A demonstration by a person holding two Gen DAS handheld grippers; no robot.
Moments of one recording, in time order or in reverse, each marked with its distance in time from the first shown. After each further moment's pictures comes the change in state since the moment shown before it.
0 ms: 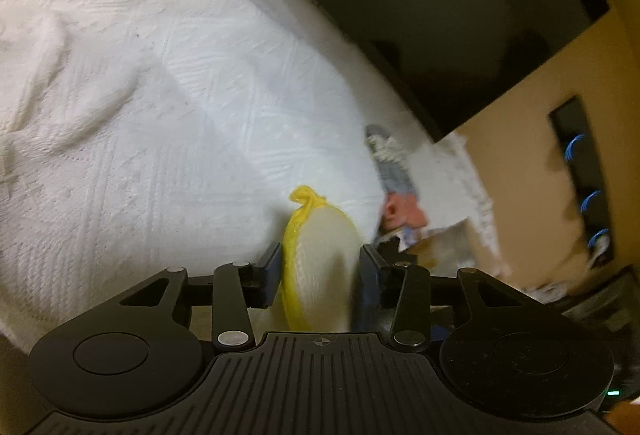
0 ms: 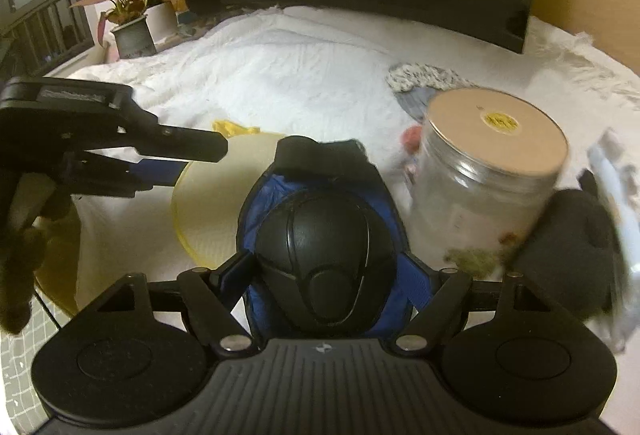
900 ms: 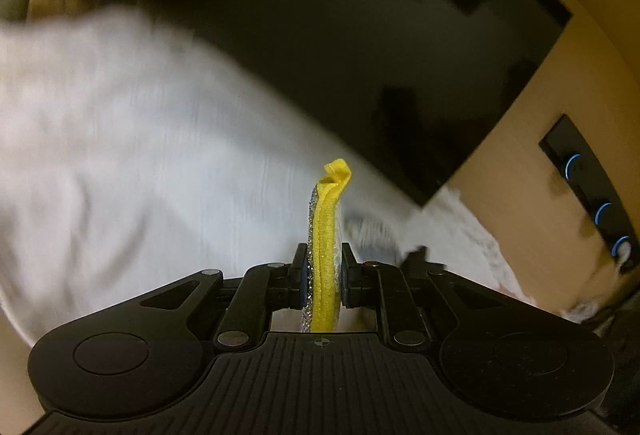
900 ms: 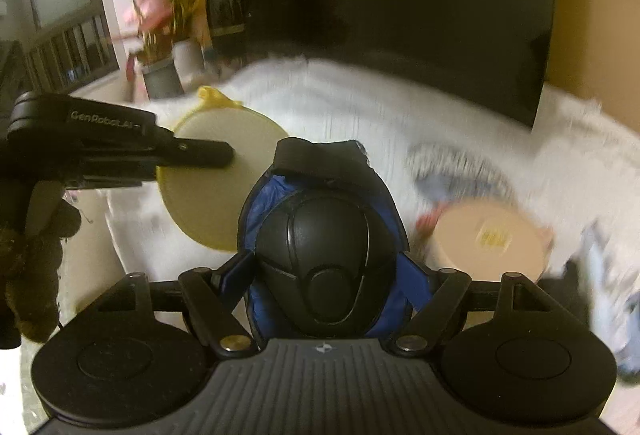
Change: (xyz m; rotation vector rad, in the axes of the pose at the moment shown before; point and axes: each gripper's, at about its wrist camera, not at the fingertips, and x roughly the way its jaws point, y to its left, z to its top) left arm -0.068 -0.086 0.024 0.184 -0.223 0.145; right arm -0.044 -0.001 0.054 -0.021 -0.108 0.072
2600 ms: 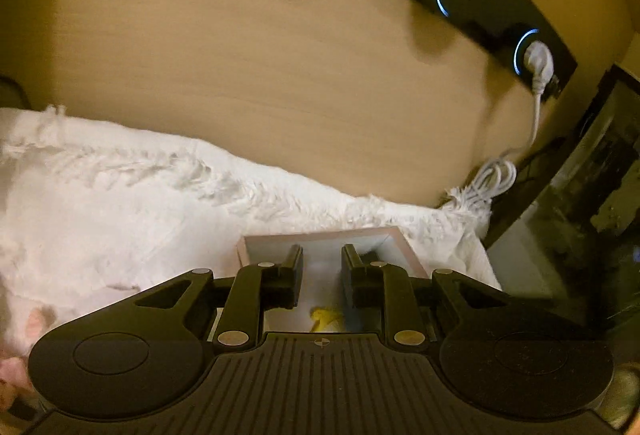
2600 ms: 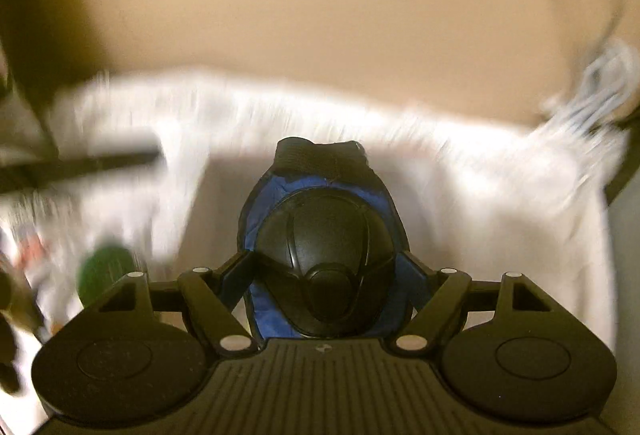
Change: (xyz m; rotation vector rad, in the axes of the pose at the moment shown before) left arm 0.236 -0.358 -0.073 0.431 0.360 -0.376; right arm -0.131 -0.334 -0.064 0.510 0.221 -0.510
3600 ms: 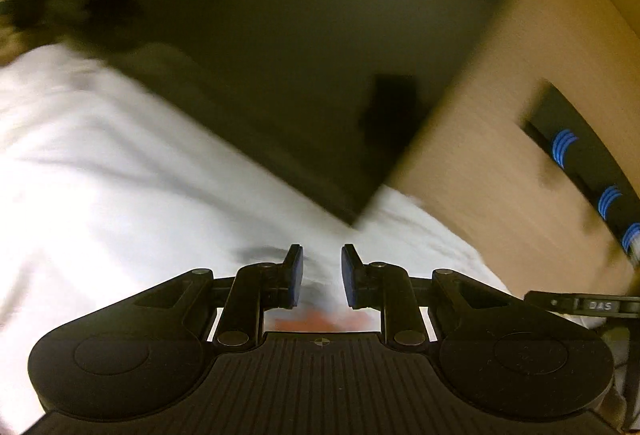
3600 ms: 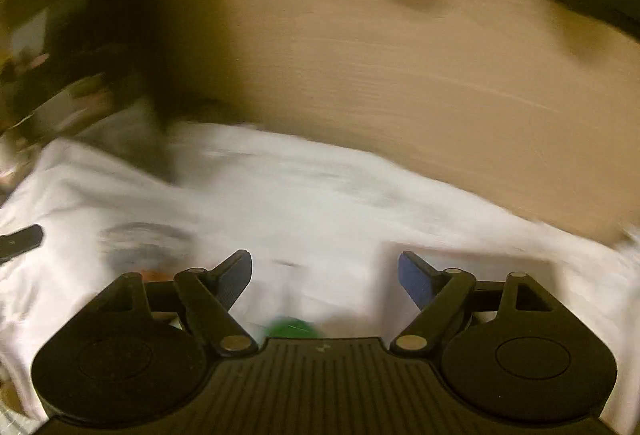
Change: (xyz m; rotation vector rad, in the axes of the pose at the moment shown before) left arm -0.237 0.196 -0.073 -0.398 -0.323 0.387; right arm -0.051 0.148 0.067 -0.173 -0.127 0.151
